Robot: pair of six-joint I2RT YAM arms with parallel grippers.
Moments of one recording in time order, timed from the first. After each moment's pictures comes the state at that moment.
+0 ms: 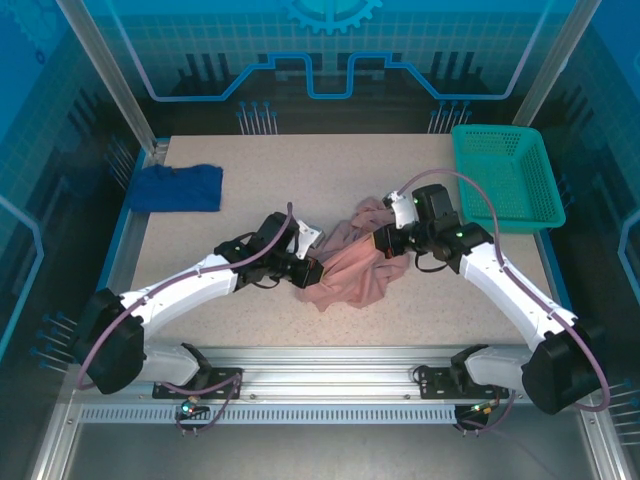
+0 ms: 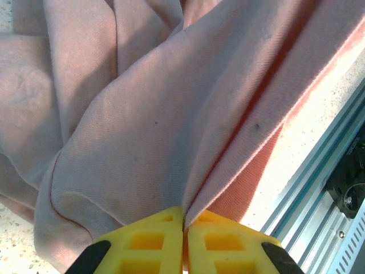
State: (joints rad) left arm -0.66 1.34 0.89 -0.42 0.35 -0.32; right arm 0.39 1.22 0.97 -0.56 -0.40 0.19
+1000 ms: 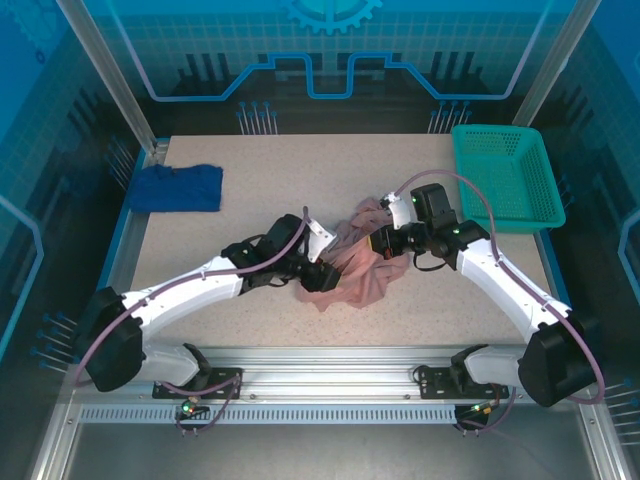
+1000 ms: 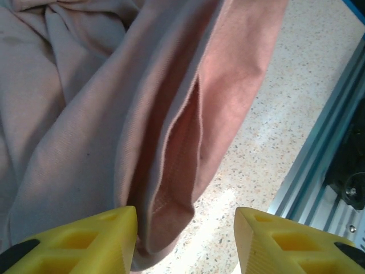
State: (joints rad) left arm -0.75 1.36 0.92 -0.36 0.30 -0.21; right arm 0.38 1.26 0.97 -0.56 -0.50 0.18
